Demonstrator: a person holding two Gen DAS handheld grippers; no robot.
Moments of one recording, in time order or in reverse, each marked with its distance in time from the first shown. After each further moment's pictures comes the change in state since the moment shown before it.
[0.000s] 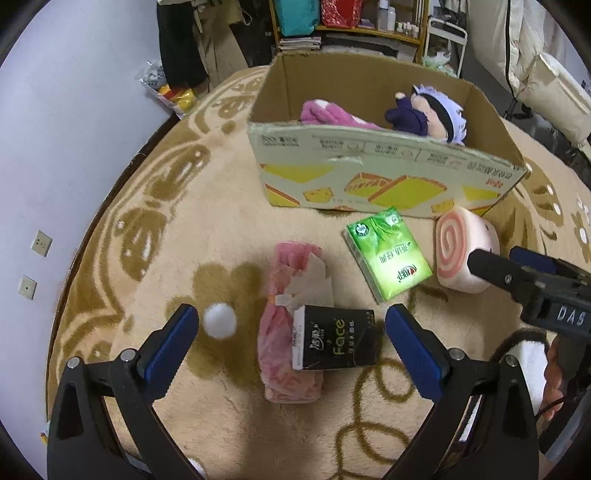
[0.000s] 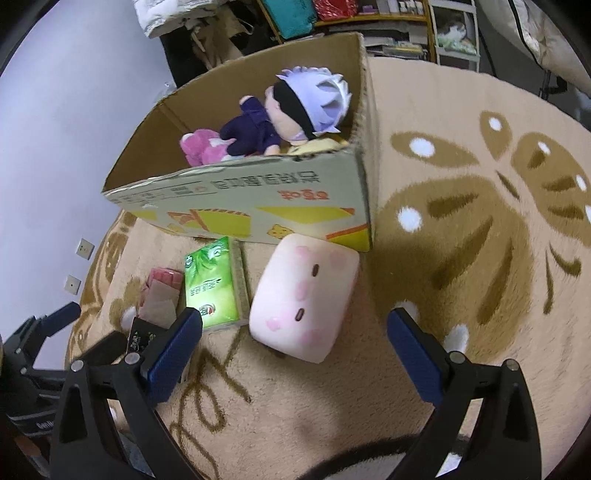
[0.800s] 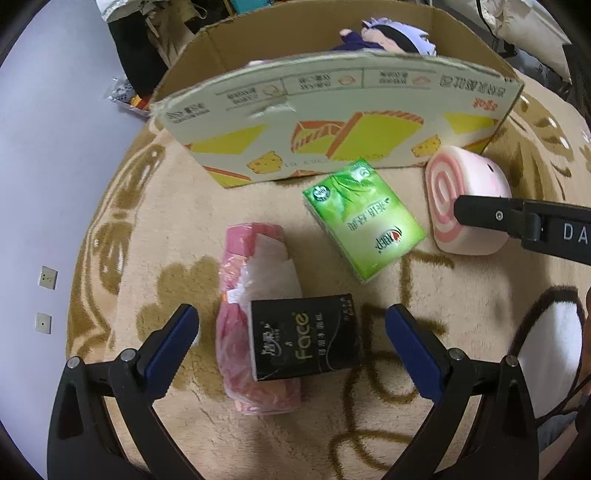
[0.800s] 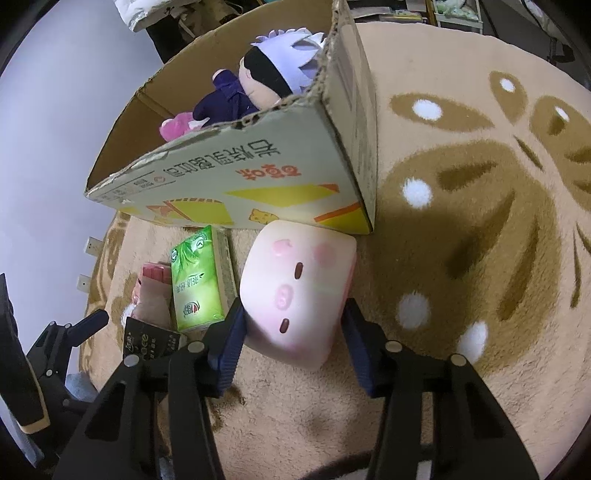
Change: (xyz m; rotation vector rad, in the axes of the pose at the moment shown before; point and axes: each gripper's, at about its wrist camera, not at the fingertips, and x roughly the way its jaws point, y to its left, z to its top) left arm 0.036 -0.046 -0.006 0.178 0.081 0.053; right arm 0.026 -0.015 0.004 0.052 0.097 0.062
